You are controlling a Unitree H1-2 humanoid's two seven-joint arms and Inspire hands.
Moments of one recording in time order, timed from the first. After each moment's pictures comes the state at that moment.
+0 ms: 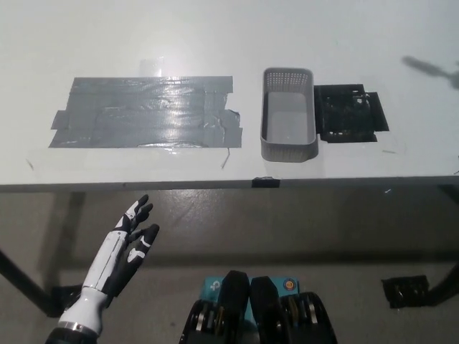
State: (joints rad) left_arm -0.05 0.21 -0.09 -0.11 0.15 0.04 -0.07; right_arm -1.35 -0.77 0.26 0.69 -0.39 0.23 0.98
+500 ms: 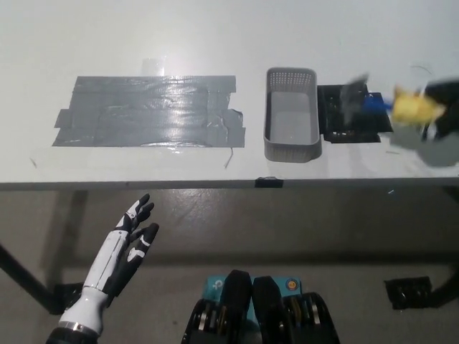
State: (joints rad) left_arm -0.05 0.21 -0.10 -0.11 0.15 0.03 -0.07; right_arm -1.02 -0.59 0.45 0.75 -0.46 0.16 0.90
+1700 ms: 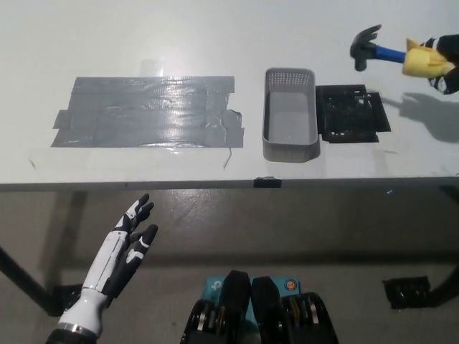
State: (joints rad) left_arm -0.05 0.21 -0.09 -0.11 0.15 0.02 -0.07; right_arm -1.17 -0.59 0.40 0.86 -0.49 0.09 0.80
